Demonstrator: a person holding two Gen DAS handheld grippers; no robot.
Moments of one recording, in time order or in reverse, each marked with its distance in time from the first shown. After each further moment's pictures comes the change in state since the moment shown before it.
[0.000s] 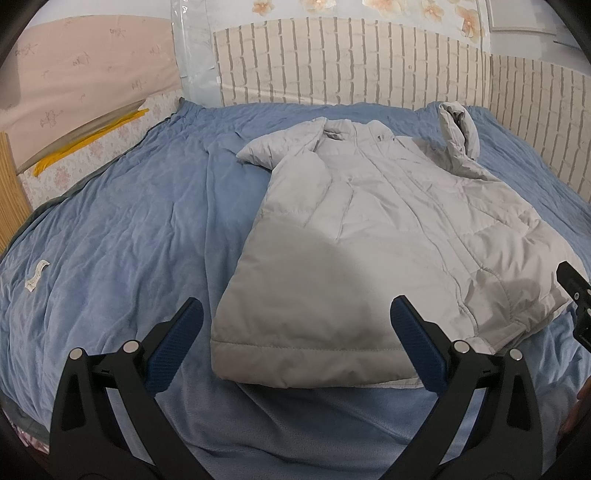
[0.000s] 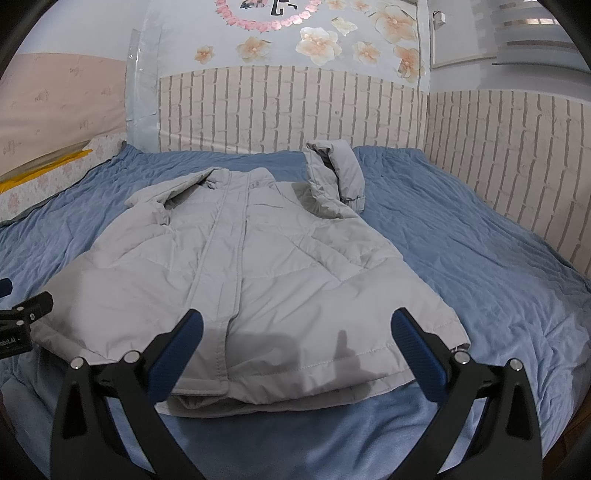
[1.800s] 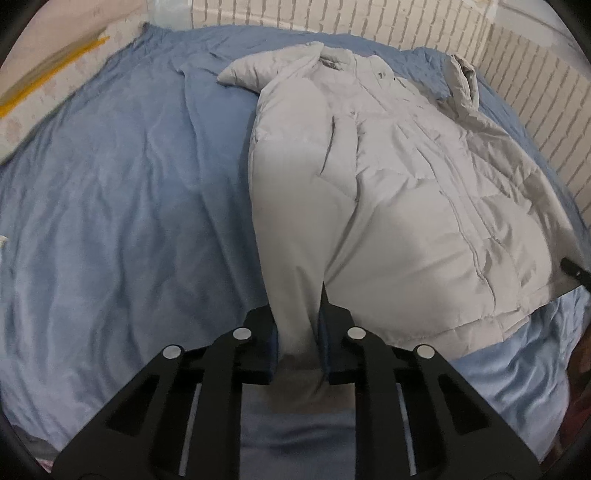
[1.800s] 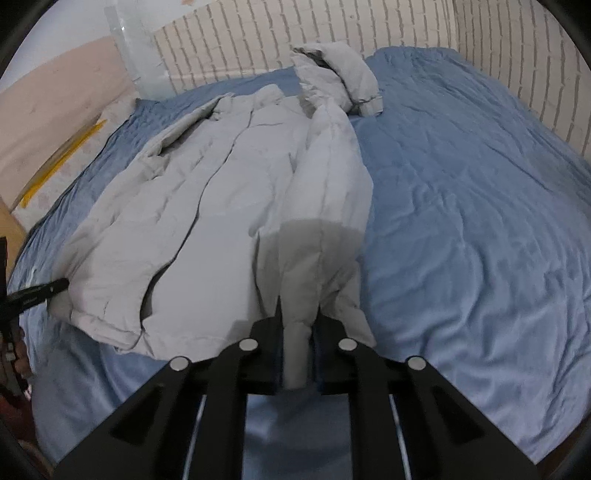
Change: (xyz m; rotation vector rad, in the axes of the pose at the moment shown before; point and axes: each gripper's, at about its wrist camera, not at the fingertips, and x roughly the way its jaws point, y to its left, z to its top) left arm 0.059 0.064 0.011 0.000 0.328 -0.192; right arm 0.029 -0.088 0.004 0.076 0.399 0.247
